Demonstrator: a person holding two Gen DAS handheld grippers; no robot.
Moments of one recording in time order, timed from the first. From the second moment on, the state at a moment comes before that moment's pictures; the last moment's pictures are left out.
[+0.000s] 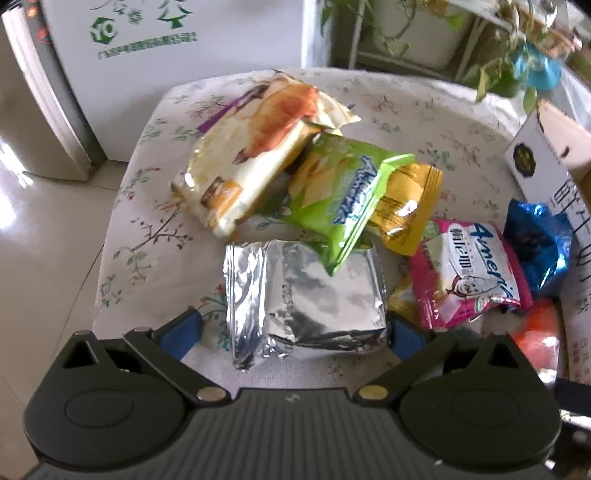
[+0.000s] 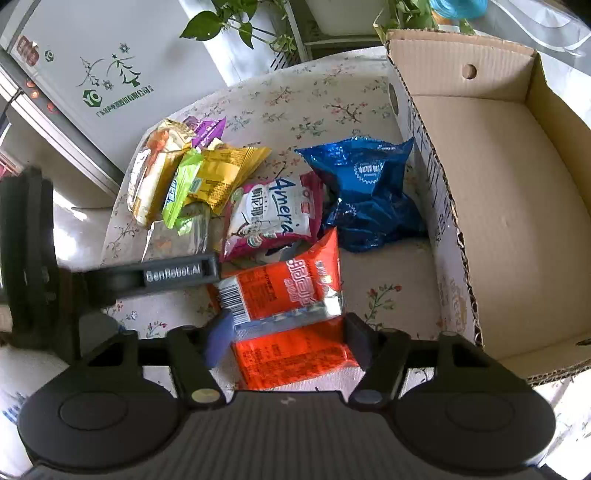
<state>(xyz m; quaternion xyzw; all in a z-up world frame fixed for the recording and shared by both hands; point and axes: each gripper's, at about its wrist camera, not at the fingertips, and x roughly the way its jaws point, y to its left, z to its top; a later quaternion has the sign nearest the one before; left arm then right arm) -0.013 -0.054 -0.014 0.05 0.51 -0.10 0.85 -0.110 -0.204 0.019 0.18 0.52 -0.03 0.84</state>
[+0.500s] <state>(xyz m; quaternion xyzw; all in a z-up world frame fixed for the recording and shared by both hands) -0.053 -0.017 -0.004 0.01 0.48 -0.08 0.87 -0.111 -0.201 0.008 0.20 0.54 -0.01 0.82</state>
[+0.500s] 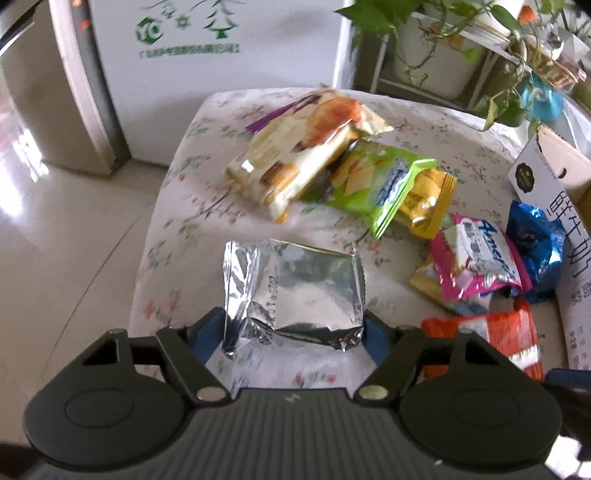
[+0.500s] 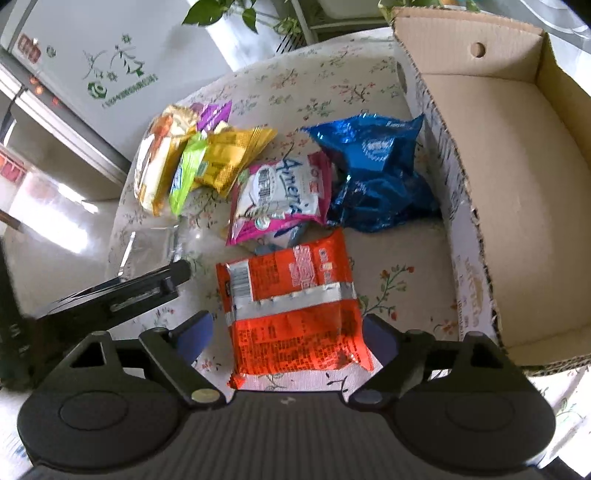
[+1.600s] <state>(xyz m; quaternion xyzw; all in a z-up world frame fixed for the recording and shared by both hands) -0.121 0.010 0.029 -0.02 0.45 -0.06 0.89 -0.119 -0.180 0.038 0.14 0.49 0.02 0.86</state>
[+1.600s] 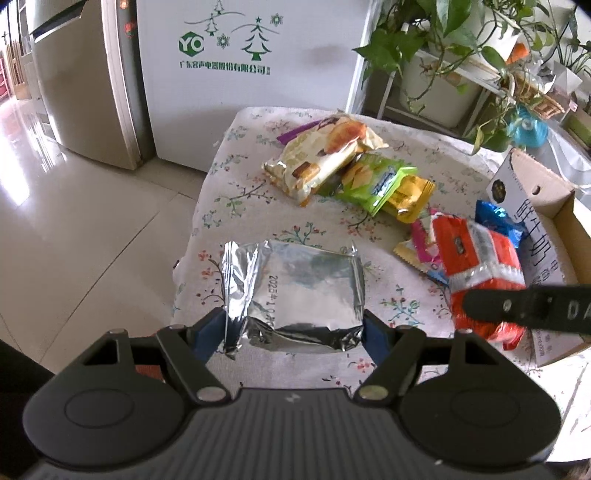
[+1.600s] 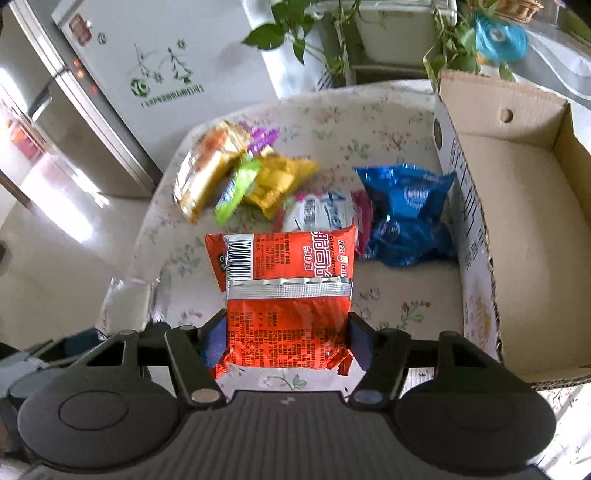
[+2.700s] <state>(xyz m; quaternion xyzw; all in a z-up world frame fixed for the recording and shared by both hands) -0.129 -0.178 0.091 -0.01 0.42 -0.26 0.87 -0.176 -0.360 0.115 0.37 0.32 -0.16 0.86</state>
